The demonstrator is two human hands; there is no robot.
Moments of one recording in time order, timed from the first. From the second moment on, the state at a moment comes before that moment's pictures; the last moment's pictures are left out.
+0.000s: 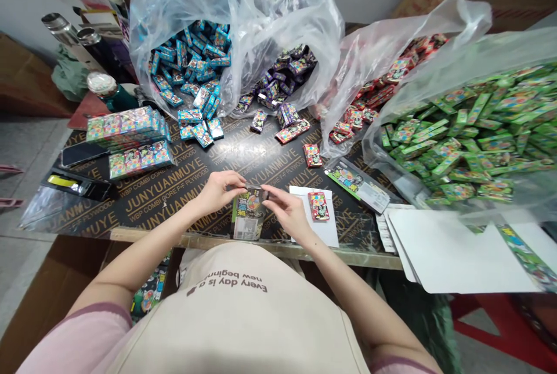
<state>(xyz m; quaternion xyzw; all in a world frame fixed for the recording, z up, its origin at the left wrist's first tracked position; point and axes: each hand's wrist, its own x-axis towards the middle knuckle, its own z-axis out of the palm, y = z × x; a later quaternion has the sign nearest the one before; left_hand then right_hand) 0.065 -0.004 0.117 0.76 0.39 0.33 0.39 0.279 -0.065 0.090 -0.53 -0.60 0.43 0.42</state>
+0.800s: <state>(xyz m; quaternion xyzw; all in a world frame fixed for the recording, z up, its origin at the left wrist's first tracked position) -0.040 -0.044 0.063 0.68 0.62 0.31 0.23 0.139 0.180 0.041 -0.60 -0.77 0.18 0.15</state>
